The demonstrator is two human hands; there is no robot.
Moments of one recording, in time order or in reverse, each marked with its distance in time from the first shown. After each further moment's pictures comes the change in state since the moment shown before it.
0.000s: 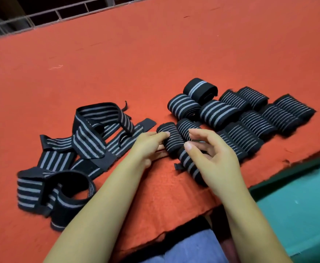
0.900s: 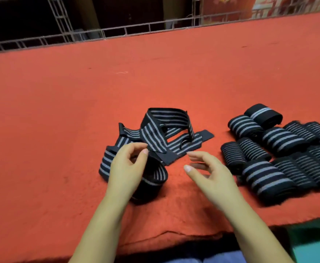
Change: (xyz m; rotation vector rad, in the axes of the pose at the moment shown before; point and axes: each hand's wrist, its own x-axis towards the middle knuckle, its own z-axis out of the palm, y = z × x) left_hand -0.148 -0.024 -0.157 0.410 0.659 0.629; right_hand -0.037 -0.013 0.110 -0.219 -0.388 -0.110
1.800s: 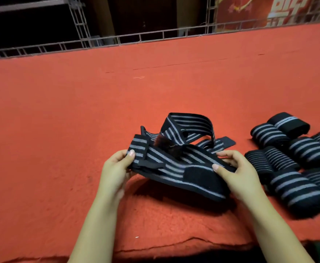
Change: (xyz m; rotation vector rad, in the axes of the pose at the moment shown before) left_hand 0.025 -0.048 -0.059 -0.619 0.035 -0.410; right_hand 0.029 0.013 0.009 -0.054 0.161 0.098
